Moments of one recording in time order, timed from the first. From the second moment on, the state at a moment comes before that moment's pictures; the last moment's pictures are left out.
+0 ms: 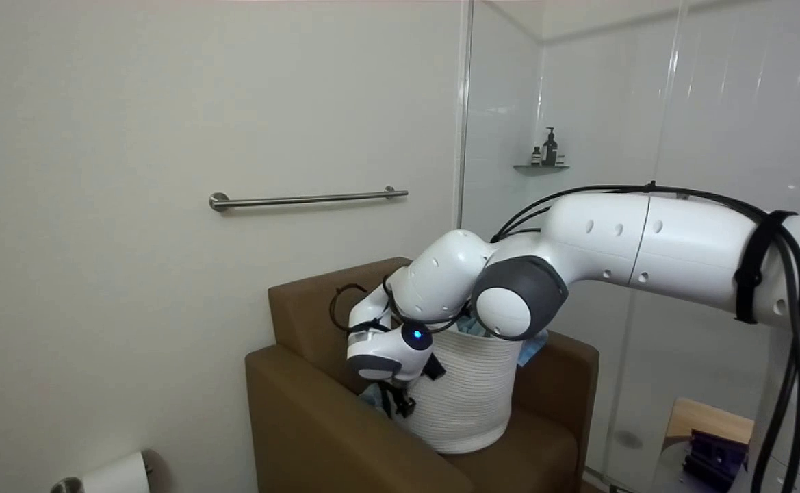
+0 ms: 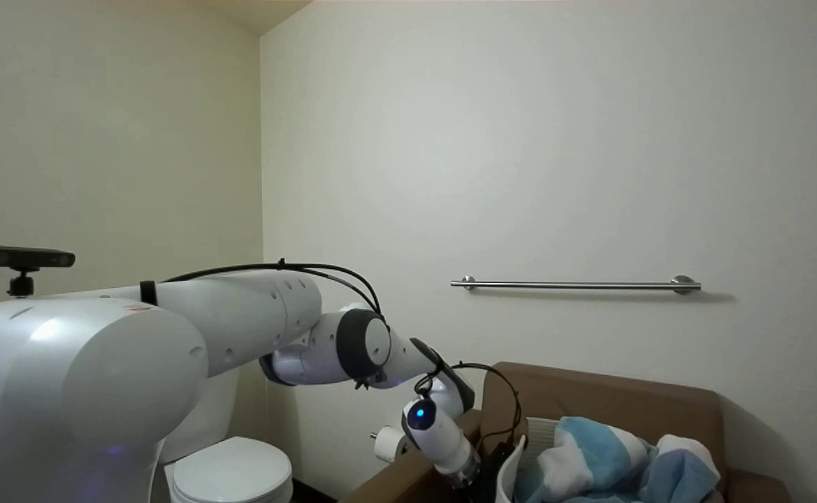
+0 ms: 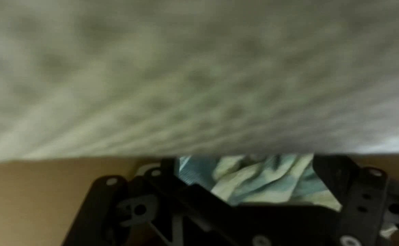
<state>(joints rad) 0.18 1.48 -0.17 -0.93 2.42 3.47 2.61</state>
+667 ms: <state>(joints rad) 0.18 1.48 -0.12 -0.94 2.25 3.41 2.60</state>
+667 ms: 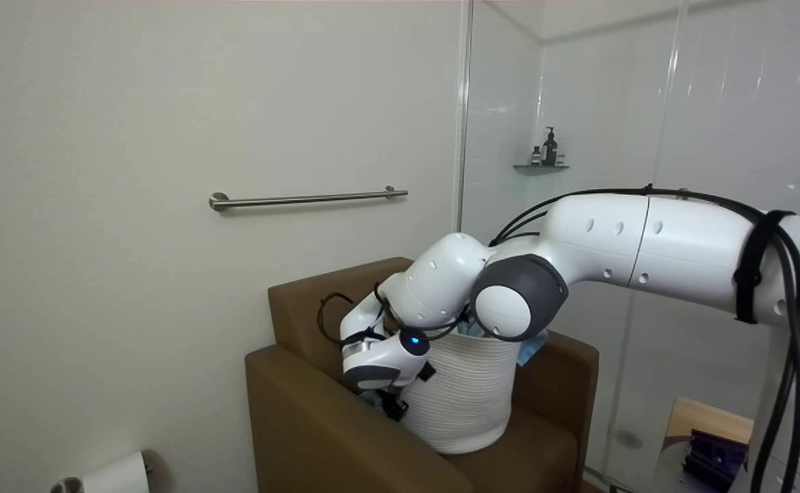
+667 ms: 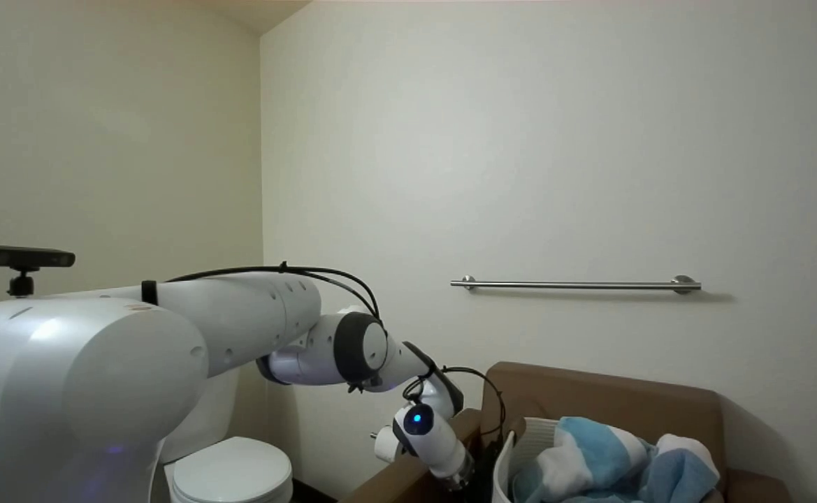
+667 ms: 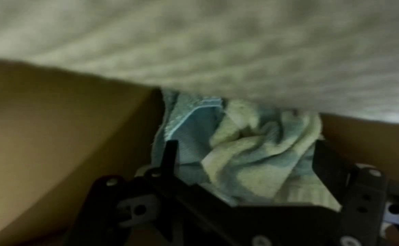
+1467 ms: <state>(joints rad) 0.02 1.49 0.19 -0.98 1.86 3.33 2.60</state>
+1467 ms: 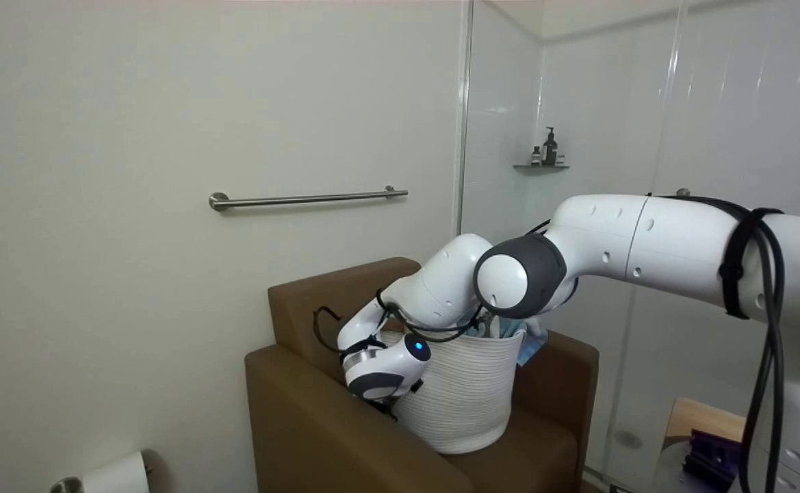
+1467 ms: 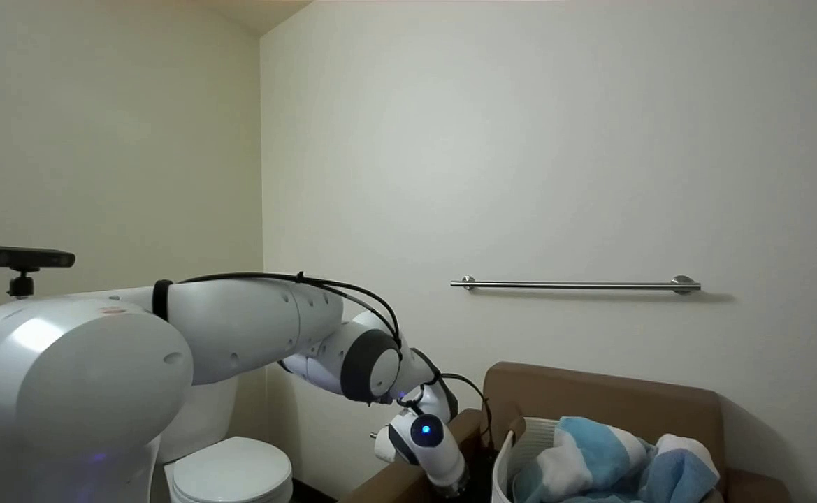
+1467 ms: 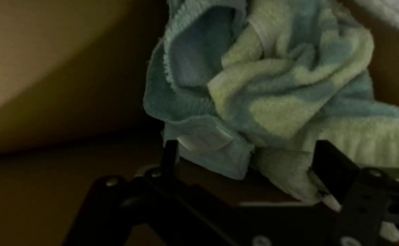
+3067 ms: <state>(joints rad) 0.07 1.49 0.11 -1.03 1.84 3.45 2.60</state>
